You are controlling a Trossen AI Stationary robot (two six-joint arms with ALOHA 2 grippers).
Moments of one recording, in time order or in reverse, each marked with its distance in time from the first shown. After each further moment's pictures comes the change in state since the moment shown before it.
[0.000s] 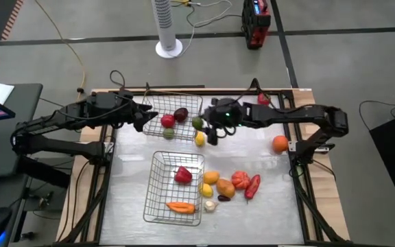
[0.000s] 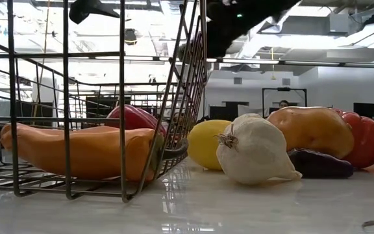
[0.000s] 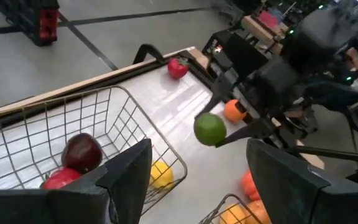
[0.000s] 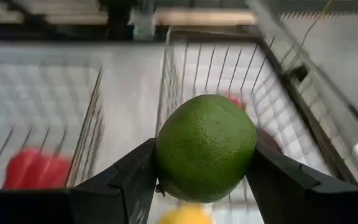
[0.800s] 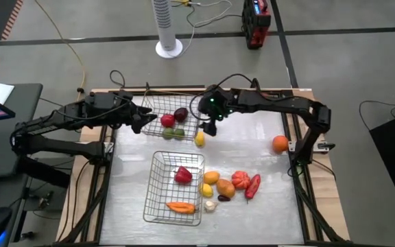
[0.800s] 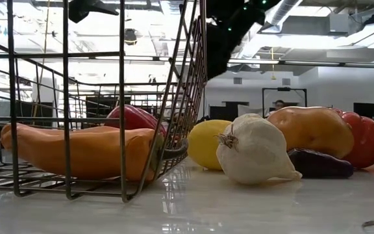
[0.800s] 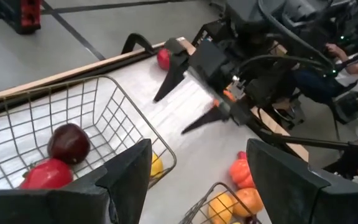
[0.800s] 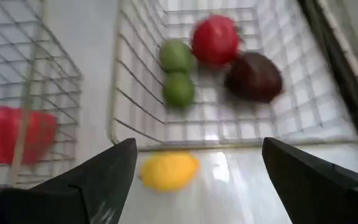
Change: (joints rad) left arm -0.002 -0.012 0.000 -0.015 0.060 -0.016; right arm -0.119 0.185 0.298 -0.451 -0.113 0.024
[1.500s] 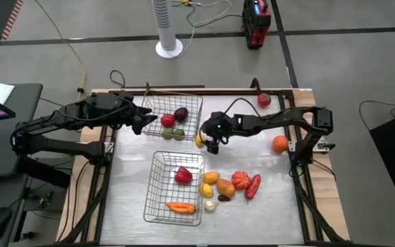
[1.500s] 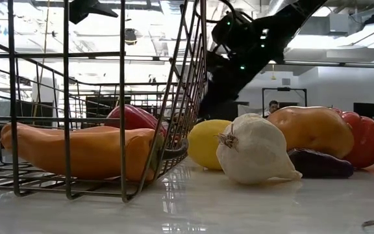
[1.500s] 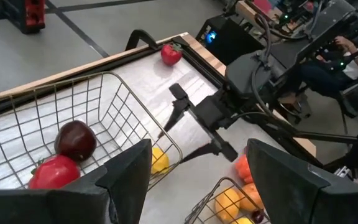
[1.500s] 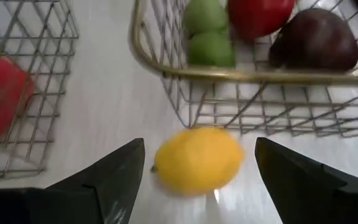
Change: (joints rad) left arm 0.001 0.003 -0.001 -0.020 -0.005 0.019; right arm 0.109 -0.026 -0.487 0.581 0.090 0.003
